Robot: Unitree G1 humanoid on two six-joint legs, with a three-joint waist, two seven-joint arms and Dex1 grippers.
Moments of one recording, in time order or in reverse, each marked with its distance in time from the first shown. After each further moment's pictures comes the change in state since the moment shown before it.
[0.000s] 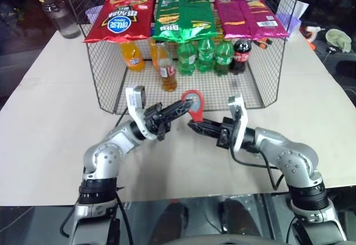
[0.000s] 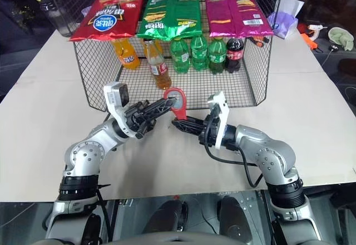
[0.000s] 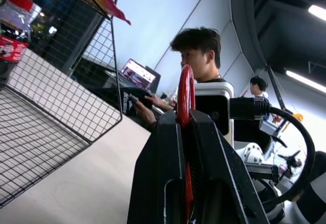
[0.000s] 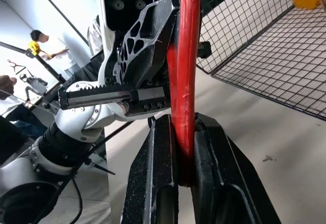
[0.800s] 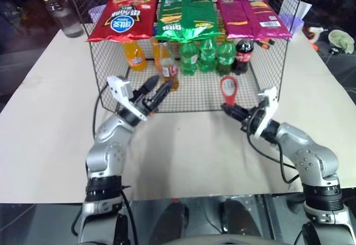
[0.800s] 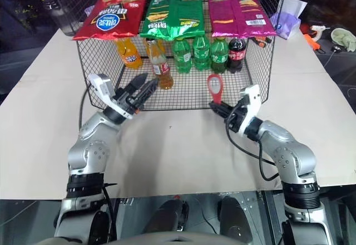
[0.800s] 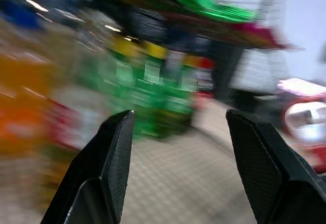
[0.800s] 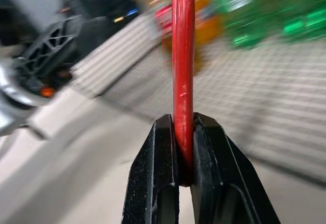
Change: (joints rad) left arm -0.100 -0.065 0.053 0.181 0.508 -0.540 0.395; right arm 0.040 -0.082 -0.219 0.106 -0.182 -0.204 -0.102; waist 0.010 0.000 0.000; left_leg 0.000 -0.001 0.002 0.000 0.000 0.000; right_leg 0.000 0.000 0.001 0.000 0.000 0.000
